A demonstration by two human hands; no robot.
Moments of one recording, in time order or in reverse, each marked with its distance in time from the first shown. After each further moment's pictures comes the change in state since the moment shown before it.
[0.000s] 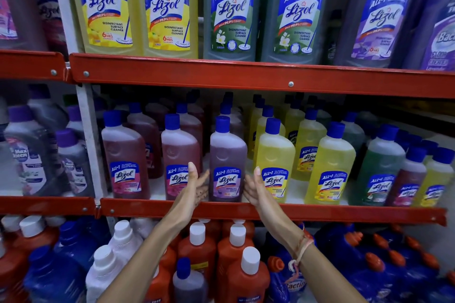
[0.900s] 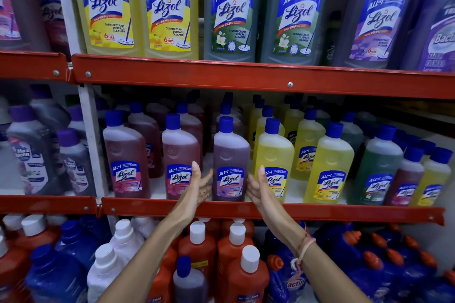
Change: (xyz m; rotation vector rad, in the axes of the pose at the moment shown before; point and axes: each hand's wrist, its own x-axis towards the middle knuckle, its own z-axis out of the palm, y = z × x) left_hand 0.002 -0.001 0.004 0.039 -0.019 0.007; right_hand -0.007 -0.007 0.000 0.044 0.056 0.021
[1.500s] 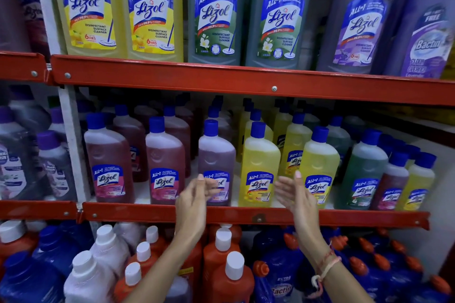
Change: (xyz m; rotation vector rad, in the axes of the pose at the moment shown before) left_hand 0.003 -0.005 0.055 -0.162 0.416 0.296; right_hand -0.018 0.005 -0.075 0.089 0.520 -0.227
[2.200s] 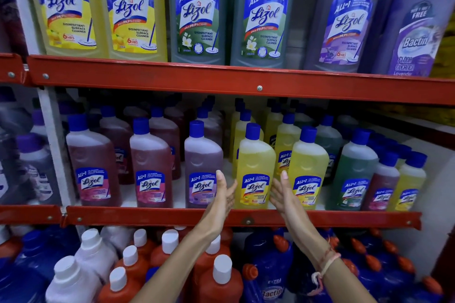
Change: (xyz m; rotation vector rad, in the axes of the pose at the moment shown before) left_hand -0.008 0.008 0.056 0.016 -0.541 -0.345; right_hand 0.013 -0.005 -0.017 -0.147 -0.310 0.151
